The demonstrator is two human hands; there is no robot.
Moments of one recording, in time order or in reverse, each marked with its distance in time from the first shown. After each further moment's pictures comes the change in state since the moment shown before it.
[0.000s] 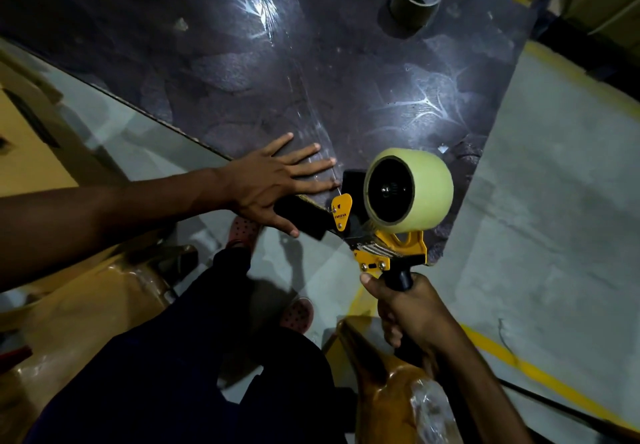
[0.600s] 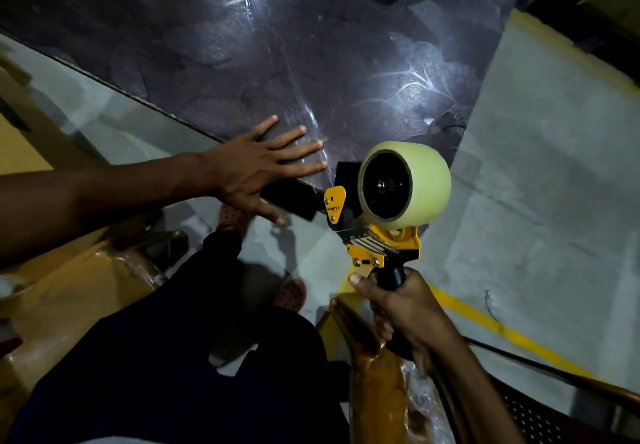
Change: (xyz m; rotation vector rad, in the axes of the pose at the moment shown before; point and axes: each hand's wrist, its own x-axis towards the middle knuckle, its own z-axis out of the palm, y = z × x) left_hand -0.002 0.014 0.006 0.049 0.016 0.010; right_hand -0.021 0.029 -0.006 0.066 -0.026 -0.026
